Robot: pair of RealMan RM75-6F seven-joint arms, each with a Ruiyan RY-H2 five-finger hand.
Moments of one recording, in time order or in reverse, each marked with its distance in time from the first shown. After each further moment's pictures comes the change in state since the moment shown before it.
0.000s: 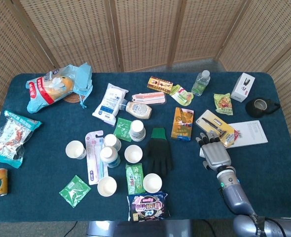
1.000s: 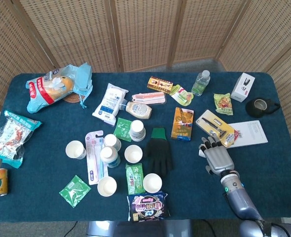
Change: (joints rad) left arm -0.008 0.007 -0.002 -0.041 0.010 -0.004 0.042; right arm -0.037 0.047 -0.036 -0.023 -0.084 -0.022 0.036
